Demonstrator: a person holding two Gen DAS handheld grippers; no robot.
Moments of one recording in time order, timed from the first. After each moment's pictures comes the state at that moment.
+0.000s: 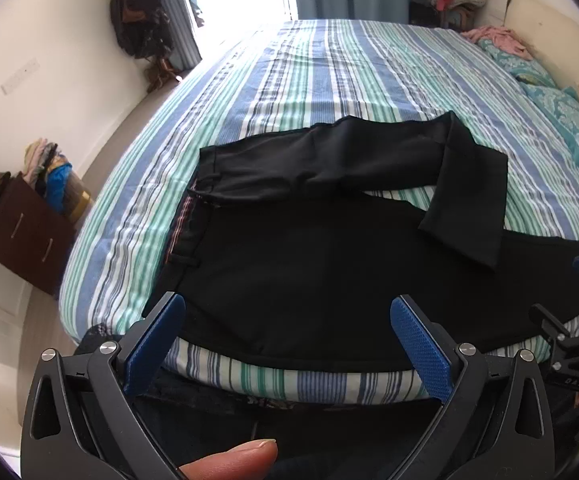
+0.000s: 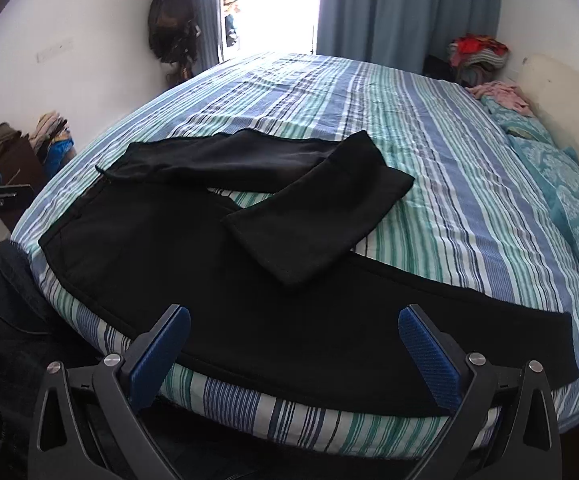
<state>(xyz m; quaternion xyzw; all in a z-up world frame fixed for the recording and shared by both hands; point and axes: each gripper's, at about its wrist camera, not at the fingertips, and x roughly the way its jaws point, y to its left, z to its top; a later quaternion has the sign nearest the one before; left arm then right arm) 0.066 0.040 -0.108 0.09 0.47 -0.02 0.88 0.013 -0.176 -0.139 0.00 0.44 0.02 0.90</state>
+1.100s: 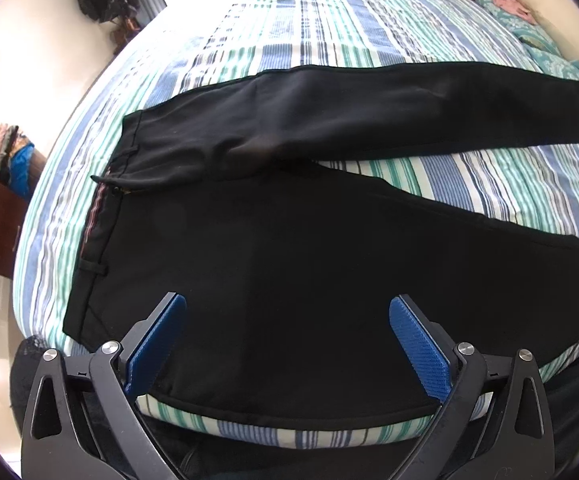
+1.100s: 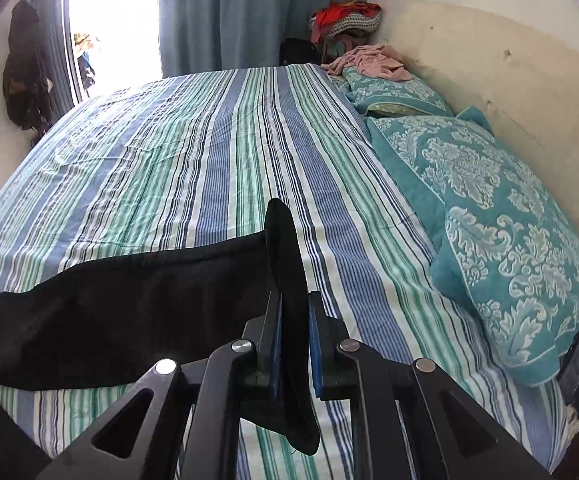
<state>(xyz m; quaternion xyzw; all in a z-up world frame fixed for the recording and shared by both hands) 0.141 -0.029 -0.179 0.09 0.56 -0.05 0.82 0.212 -0.610 -0.132 0.07 0.43 -0.20 0.88</state>
